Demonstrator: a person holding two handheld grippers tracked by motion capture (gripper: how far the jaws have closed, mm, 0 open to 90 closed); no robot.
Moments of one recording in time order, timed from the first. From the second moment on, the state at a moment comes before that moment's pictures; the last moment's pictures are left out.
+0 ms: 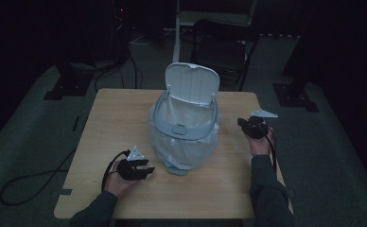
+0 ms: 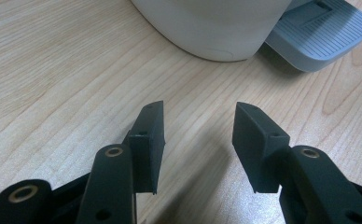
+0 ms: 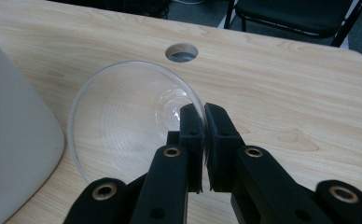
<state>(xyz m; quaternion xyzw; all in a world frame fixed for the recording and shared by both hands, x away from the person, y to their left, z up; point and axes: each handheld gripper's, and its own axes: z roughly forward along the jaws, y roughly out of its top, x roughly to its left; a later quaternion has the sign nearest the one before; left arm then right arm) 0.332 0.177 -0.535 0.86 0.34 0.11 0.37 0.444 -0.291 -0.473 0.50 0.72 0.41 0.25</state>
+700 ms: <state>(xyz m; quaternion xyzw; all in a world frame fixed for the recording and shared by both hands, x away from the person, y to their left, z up) 0.332 0.177 -0.535 0.86 0.34 0.11 0.37 0.424 -0.291 -0.446 0.47 0.72 0.43 0.27</state>
